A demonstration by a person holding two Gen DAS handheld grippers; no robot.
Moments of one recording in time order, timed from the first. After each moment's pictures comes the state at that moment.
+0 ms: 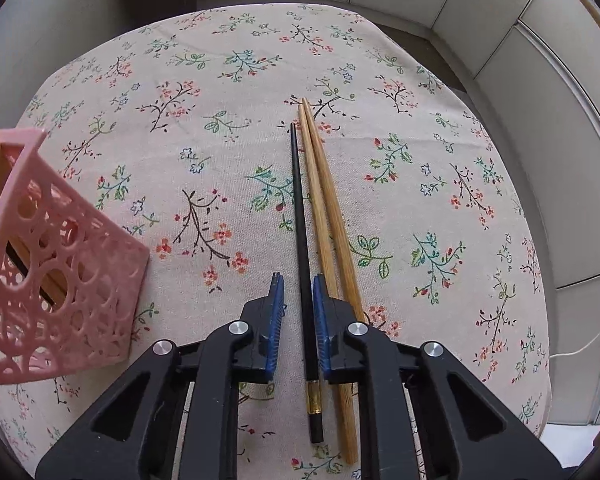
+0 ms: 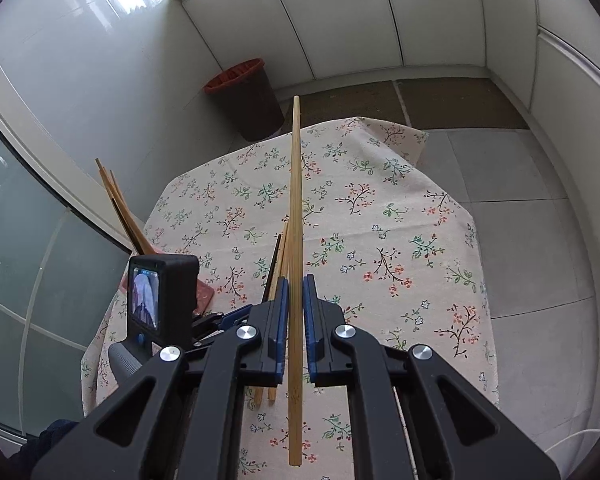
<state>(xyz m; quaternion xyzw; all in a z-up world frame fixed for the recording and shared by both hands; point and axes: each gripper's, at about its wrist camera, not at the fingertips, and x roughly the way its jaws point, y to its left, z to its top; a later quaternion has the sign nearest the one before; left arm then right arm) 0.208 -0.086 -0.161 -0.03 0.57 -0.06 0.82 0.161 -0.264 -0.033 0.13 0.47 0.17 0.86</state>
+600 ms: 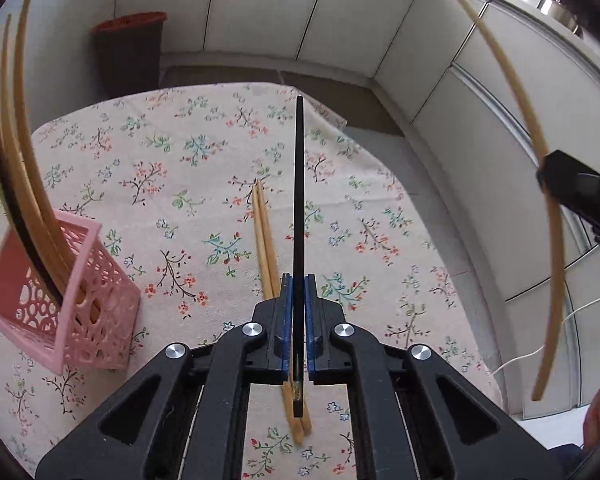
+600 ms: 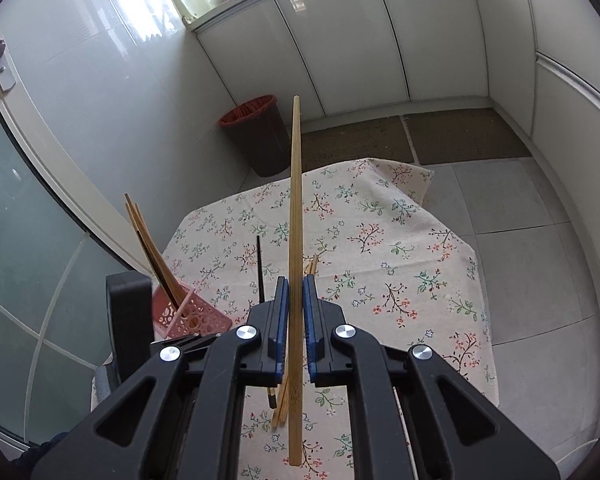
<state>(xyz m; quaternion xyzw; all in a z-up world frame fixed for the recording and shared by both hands) 0.171 -0.087 -0.089 -0.07 0.47 -0.15 0.87 0.149 -0.269 -0.003 0.15 0.39 0.18 0.89</state>
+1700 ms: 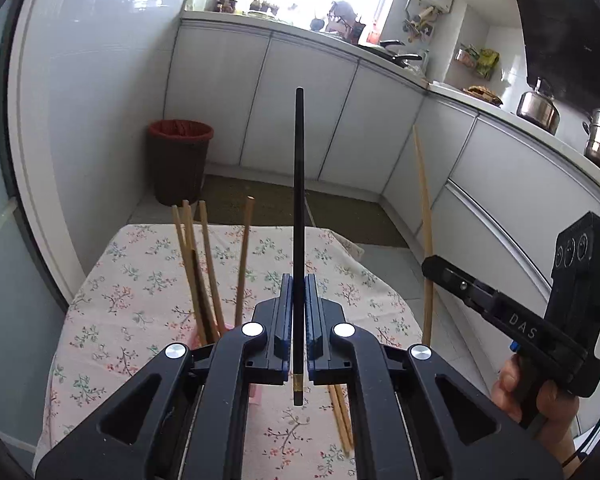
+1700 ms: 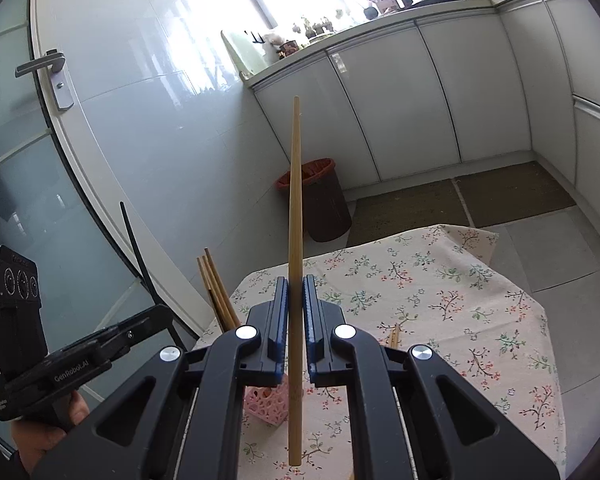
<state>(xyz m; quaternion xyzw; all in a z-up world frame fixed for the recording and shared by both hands) 0.117 0.023 0.032 -0.11 0.30 -0.11 0.94 0.148 -0.196 0.010 0.18 0.26 0.25 0.92</state>
